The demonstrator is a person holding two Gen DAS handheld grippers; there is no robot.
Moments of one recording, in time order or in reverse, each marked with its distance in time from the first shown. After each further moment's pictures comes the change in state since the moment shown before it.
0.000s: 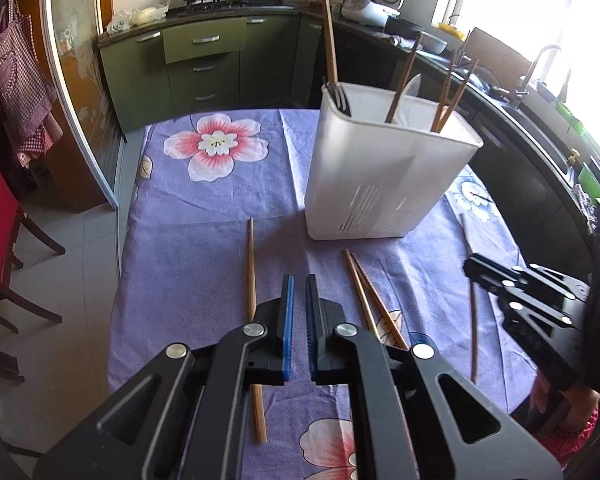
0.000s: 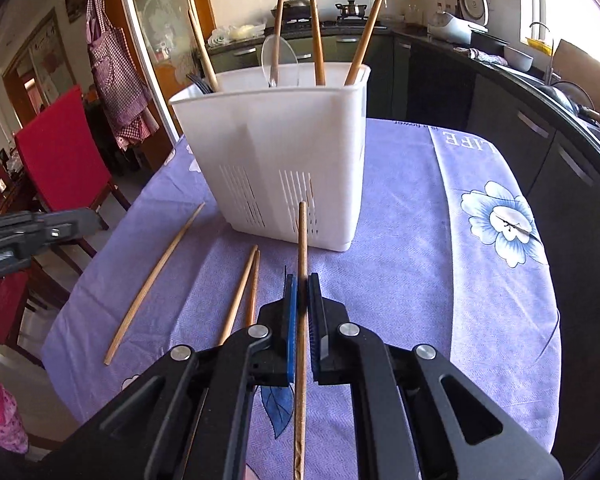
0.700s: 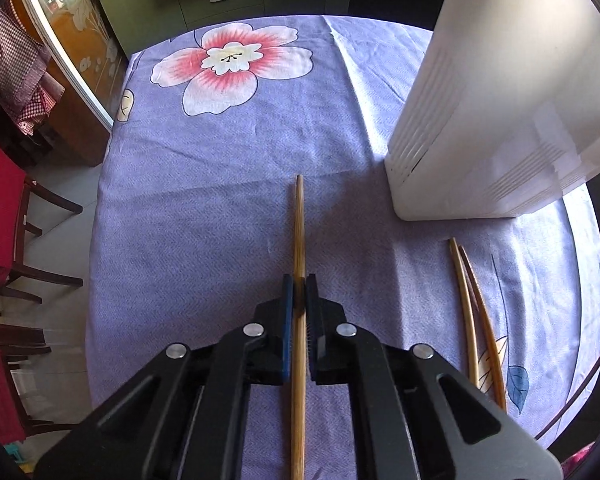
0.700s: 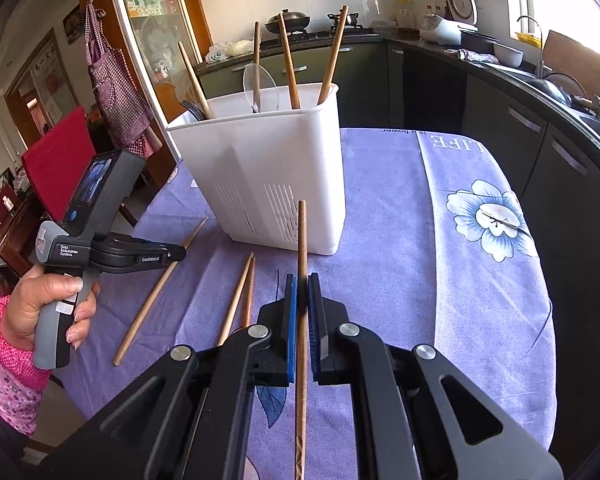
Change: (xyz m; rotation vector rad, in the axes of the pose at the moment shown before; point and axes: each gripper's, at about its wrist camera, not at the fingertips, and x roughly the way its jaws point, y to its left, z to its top) left arm 0.112 0.023 0.019 -0.009 0.237 0.118; right arm -0.020 -0.013 -0.005 0.040 -0.035 0.027
